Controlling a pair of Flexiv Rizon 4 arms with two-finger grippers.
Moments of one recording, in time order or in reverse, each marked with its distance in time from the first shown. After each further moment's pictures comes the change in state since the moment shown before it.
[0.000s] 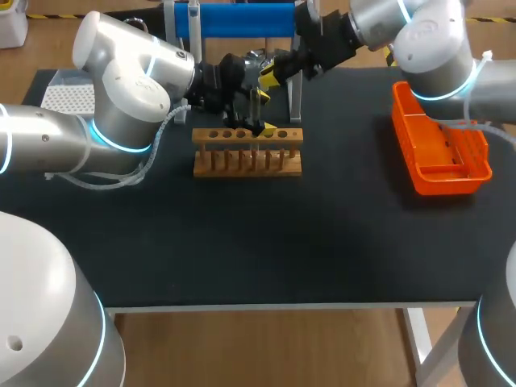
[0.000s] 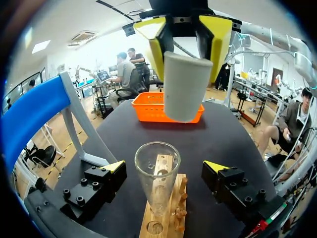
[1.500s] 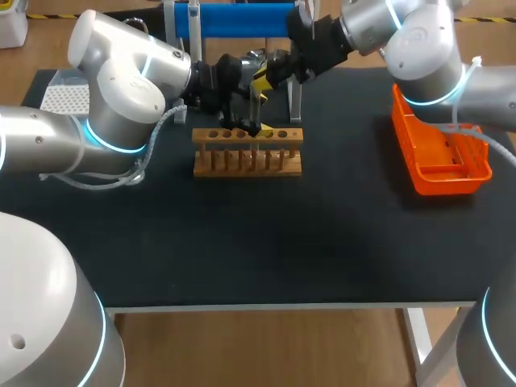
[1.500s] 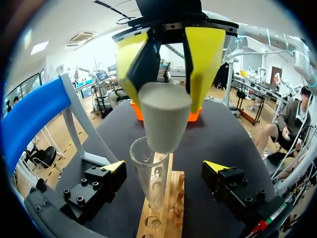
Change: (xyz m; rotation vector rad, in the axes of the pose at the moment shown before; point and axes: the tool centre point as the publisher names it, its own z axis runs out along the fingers) left arm 0.004 0.002 -0.008 -0.008 0.004 0.012; right arm -0.001 -0.002 0.016 -0.005 0.008 0.006
